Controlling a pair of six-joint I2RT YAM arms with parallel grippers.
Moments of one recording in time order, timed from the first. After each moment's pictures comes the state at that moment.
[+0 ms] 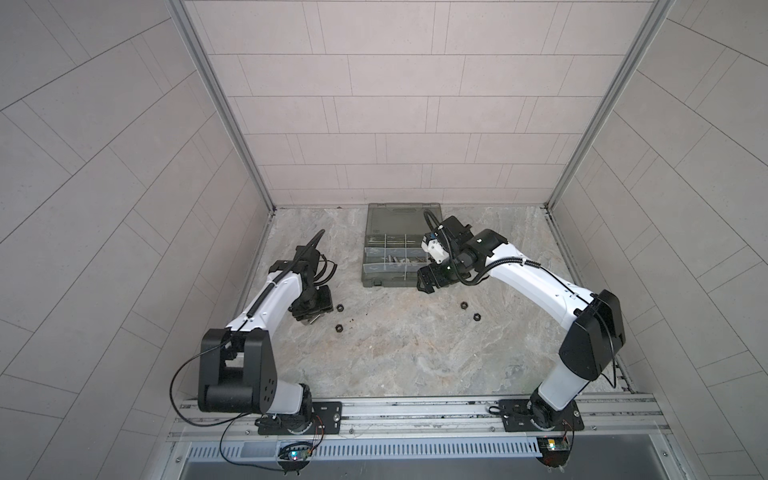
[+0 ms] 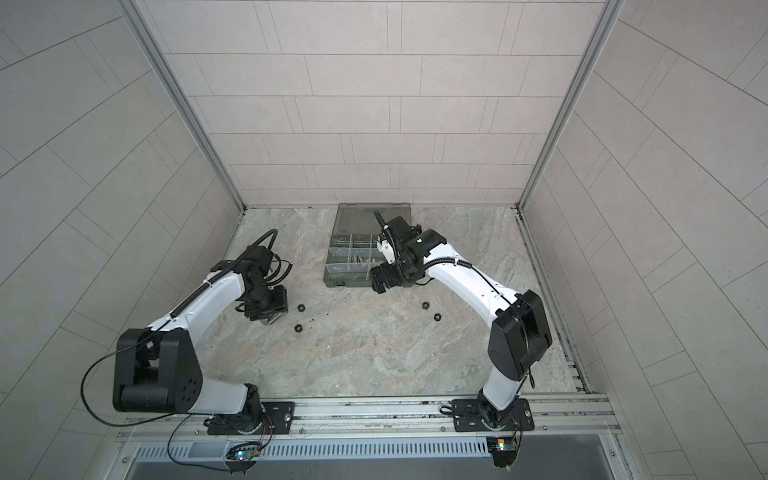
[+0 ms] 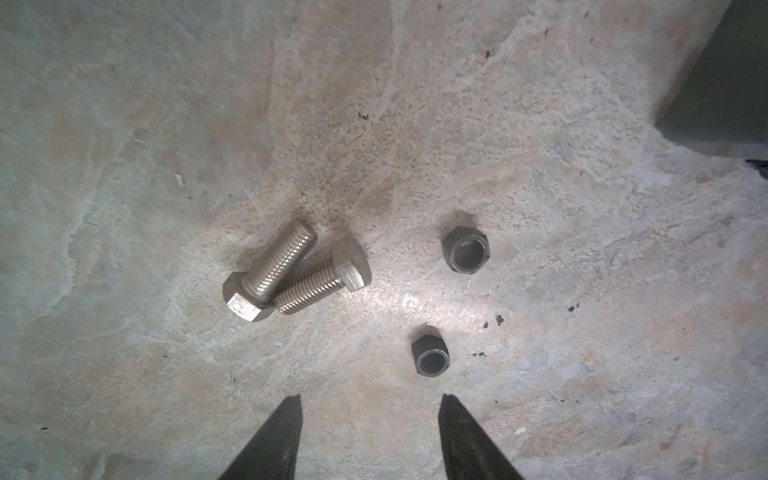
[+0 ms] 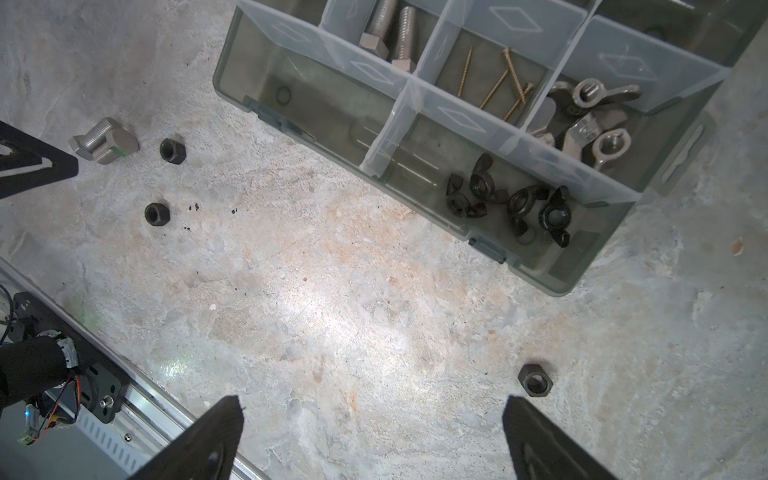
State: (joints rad) left arm -0.04 1.43 0.97 -1.00 0.06 -0.32; right arm 0.60 1.68 1.52 -1.00 -0.17 0.21
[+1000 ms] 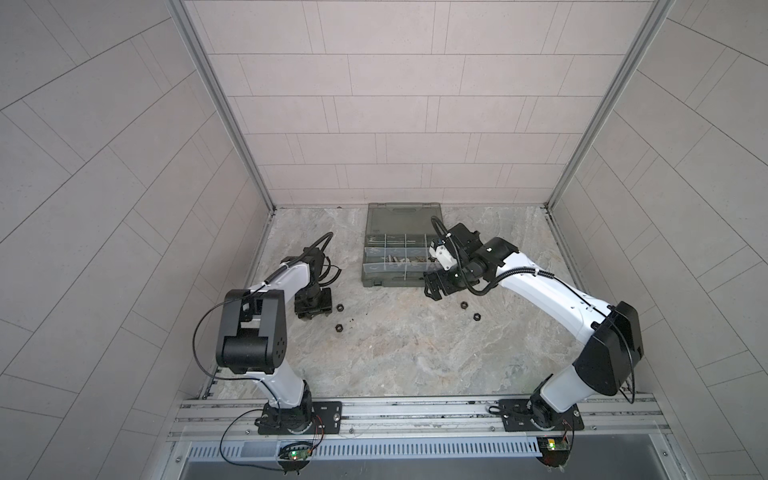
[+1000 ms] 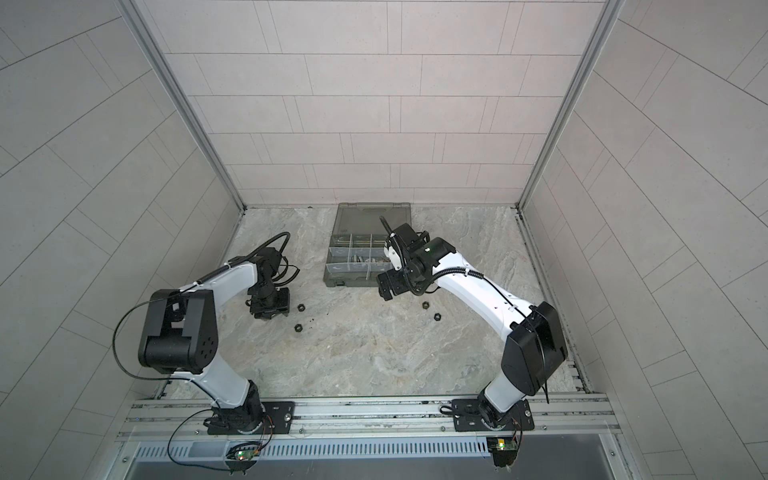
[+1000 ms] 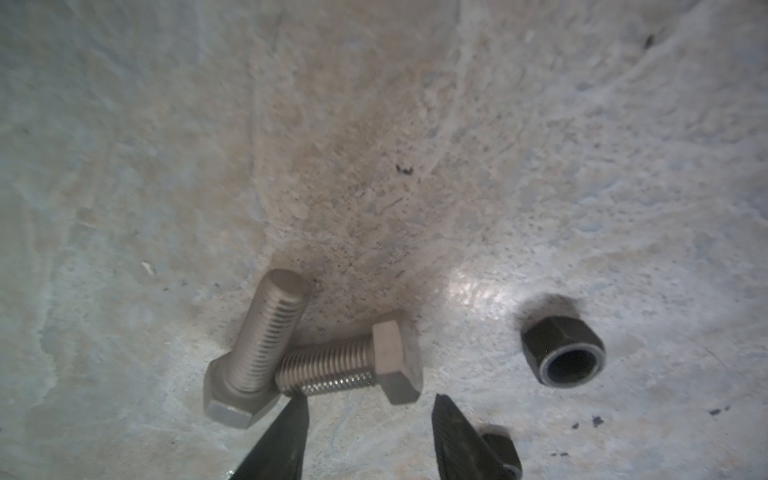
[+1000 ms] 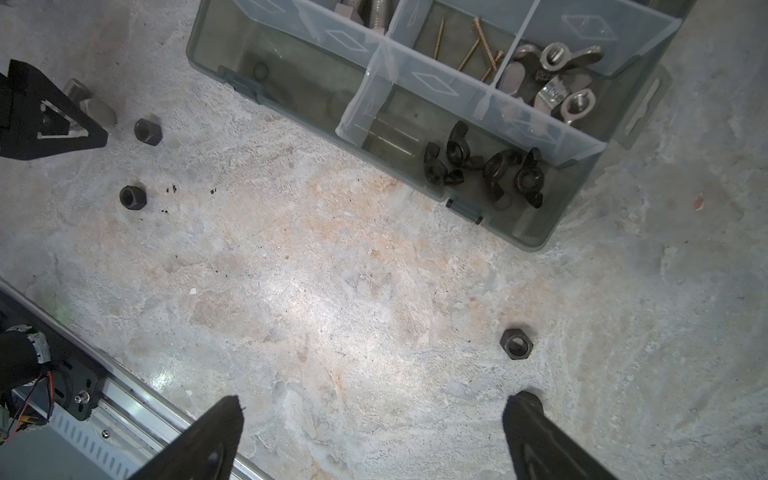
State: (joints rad) left arm -0.01 1.67 1.01 -0.92 -0.02 -0.23; right arm 0.60 1.57 1.42 -0.99 -0.12 0.23
